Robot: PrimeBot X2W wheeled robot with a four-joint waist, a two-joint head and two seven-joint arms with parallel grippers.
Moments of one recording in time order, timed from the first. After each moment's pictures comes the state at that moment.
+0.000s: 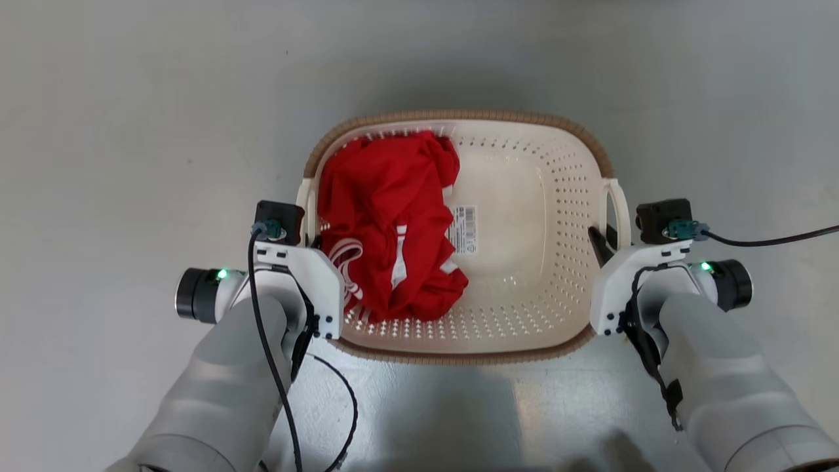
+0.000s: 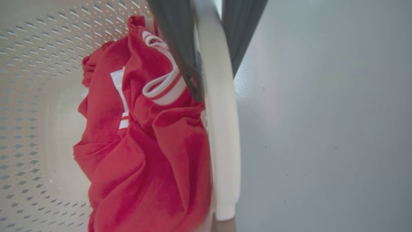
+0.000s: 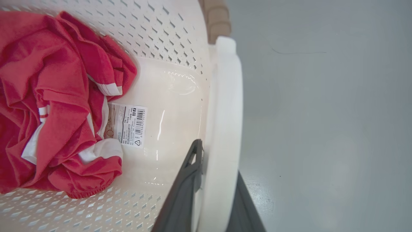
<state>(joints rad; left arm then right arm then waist) -0.89 0.02 -0.74 1.29 -0.67 0.04 -0.15 -0.84 -0.06 0.22 1.27 0.20 0.13 -0.13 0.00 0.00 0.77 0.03</state>
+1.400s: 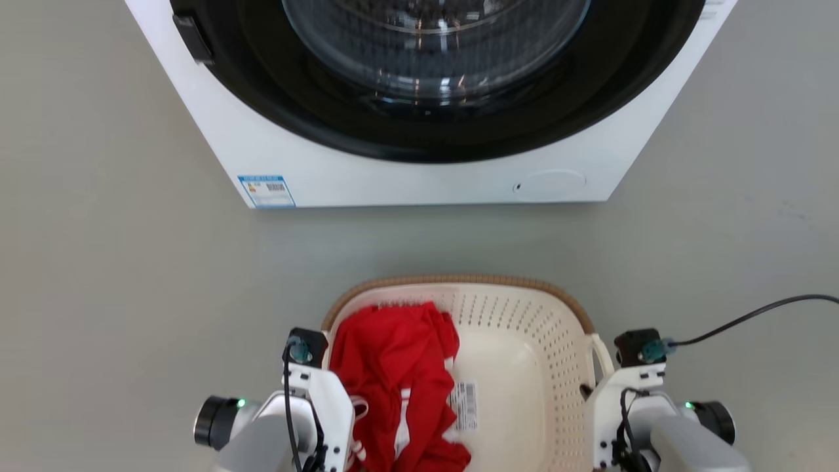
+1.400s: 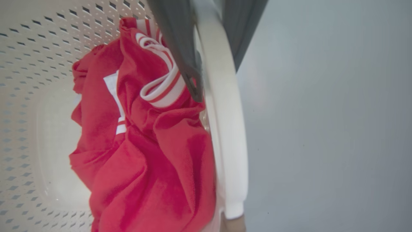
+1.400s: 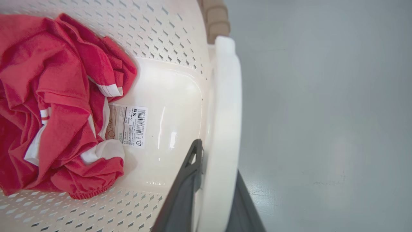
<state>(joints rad) -0.63 0.03 -0.91 1.26 -0.76 0.04 0.04 -0.58 -0.06 0.44 1.27 0.46 0.13 0.05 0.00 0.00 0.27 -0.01</state>
